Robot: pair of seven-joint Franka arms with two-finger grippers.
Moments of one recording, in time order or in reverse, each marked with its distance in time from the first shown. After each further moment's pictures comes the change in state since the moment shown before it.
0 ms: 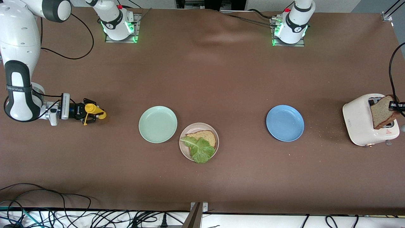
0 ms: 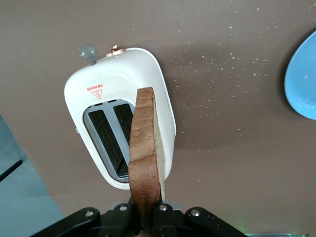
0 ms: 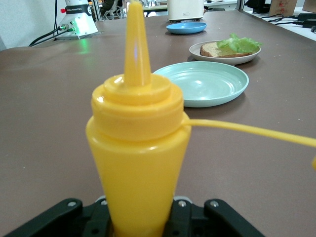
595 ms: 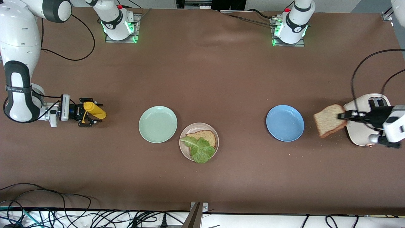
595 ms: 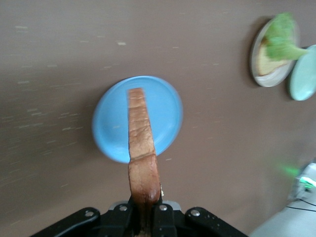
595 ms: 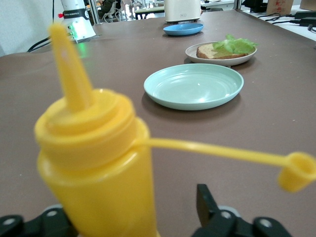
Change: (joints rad) left arm -0.075 0.112 -0.003 0.029 -0.697 -0.063 -0.091; right arm -0.002 0.005 0.003 0.045 0.002 -0.028 0.075
